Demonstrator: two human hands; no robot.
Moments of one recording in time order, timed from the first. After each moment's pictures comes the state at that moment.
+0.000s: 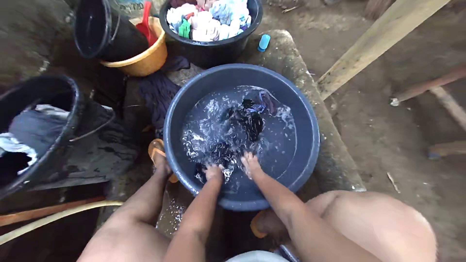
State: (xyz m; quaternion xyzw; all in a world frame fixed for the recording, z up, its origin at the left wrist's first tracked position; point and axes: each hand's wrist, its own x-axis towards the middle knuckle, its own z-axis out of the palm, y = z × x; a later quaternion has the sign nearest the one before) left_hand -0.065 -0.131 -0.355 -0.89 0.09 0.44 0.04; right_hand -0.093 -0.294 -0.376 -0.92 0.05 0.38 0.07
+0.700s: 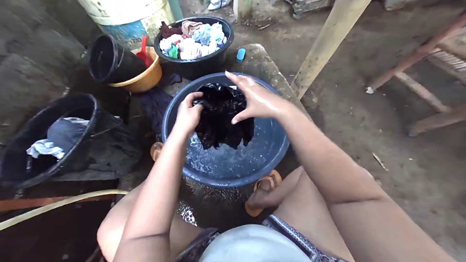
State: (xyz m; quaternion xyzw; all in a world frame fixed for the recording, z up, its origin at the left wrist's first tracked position) left_hand -0.045 -0.130 -0.055 -0.81 0.14 0.10 -0.56; right_hand -0.110 -0.352 -0.024 -0.95 -0.10 -0.02 0.31
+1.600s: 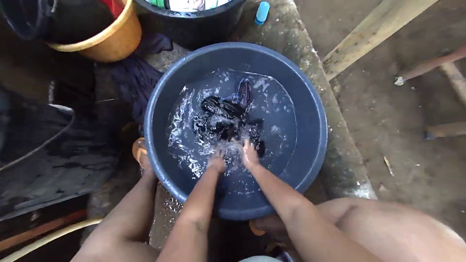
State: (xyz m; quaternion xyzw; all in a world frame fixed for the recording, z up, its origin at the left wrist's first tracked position) left_hand -0.010 -0.159 -0.400 -0.86 0.18 0.47 -0.04; right_hand -0.056 -0.313 -0.400 -0.90 0.22 0.27 0.24
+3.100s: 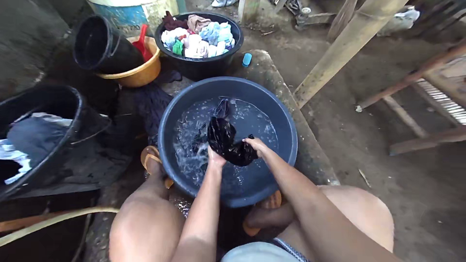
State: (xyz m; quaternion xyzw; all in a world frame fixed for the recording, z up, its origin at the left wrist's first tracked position) left_hand -0.043 -0.177 -0.251 -0.26 -0.21 0.24 -0.91; right_hand -0.061 -0.360 -0.269 -0.69 0.40 0.15 0.59
